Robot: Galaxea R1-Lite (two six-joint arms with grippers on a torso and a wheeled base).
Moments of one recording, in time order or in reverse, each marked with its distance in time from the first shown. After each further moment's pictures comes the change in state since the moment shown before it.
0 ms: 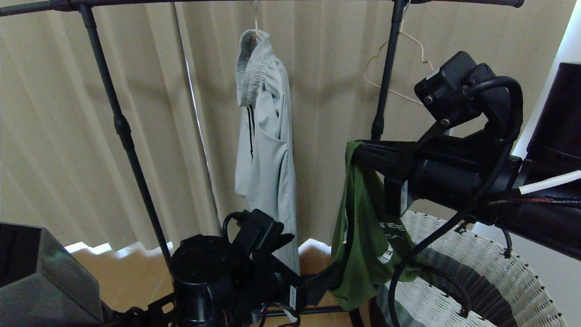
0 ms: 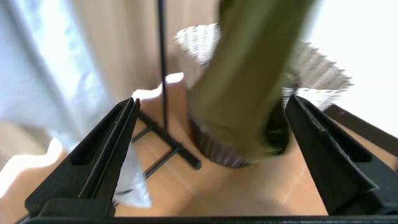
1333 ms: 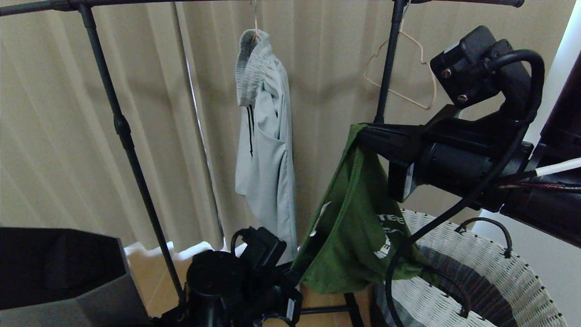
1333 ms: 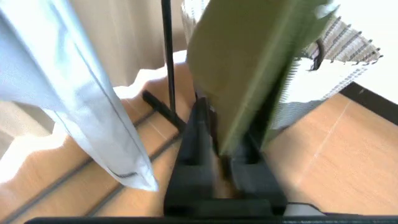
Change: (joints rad) left arm 0.019 0.117 0.076 -0.134 0.008 0.067; right arm -0.012 -0.004 -0.021 -0.044 -0.002 -0.001
